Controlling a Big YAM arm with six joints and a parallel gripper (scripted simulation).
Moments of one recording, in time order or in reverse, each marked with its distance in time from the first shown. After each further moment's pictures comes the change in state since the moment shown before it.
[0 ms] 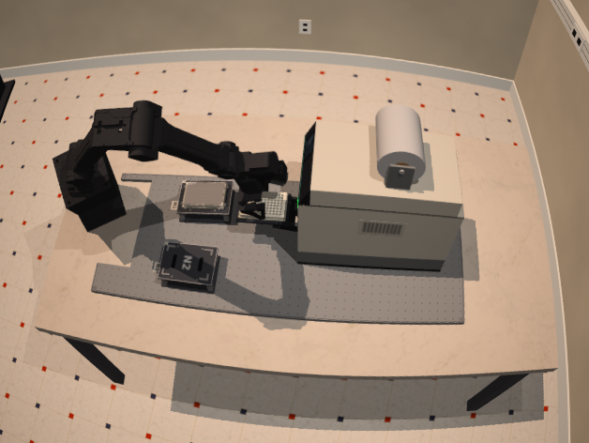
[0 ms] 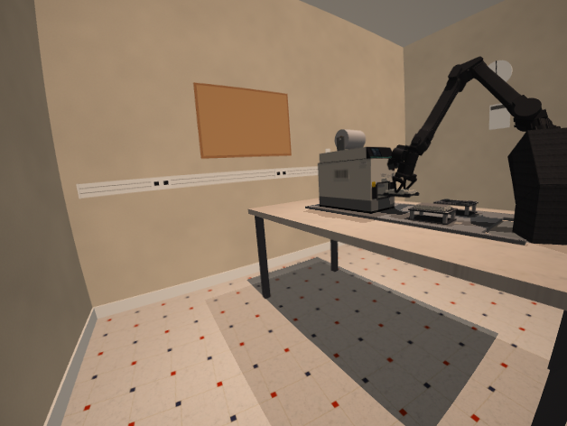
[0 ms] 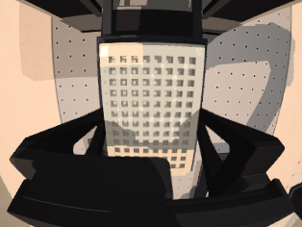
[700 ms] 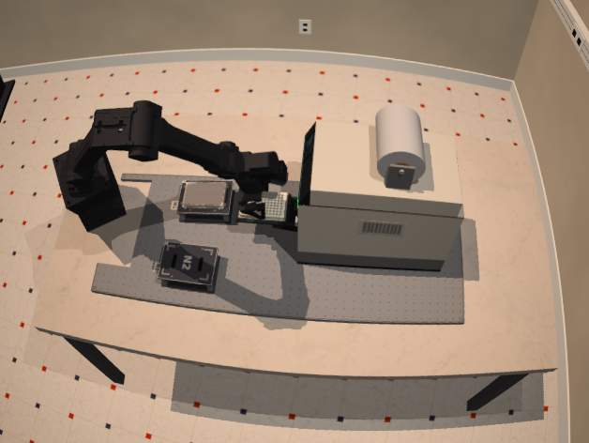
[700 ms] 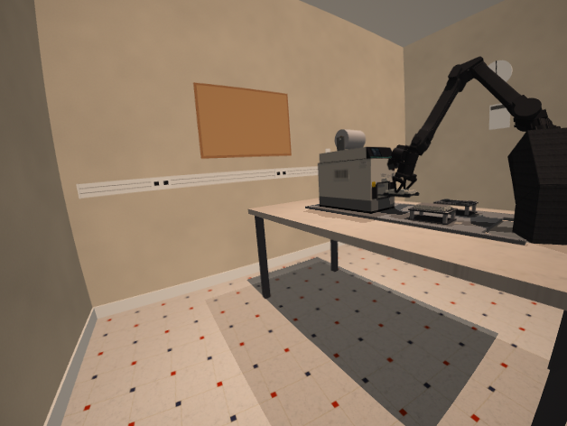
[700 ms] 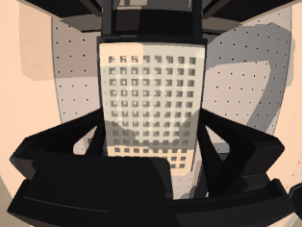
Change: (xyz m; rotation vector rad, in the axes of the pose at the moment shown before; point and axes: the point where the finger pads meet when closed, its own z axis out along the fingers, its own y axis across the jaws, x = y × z) arm 0.000 0.000 0.000 0.000 0.000 0.000
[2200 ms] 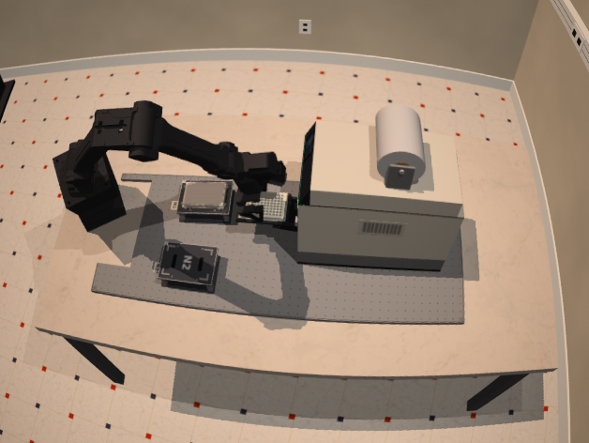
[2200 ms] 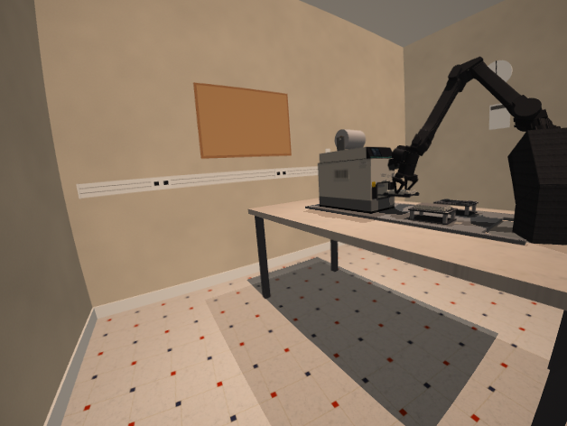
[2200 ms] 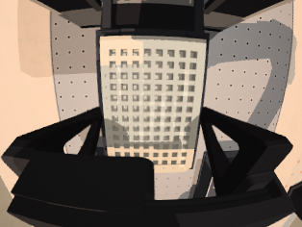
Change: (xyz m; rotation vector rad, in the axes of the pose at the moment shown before) arm 0.005 0.000 0.001 0.000 0.009 -0.005
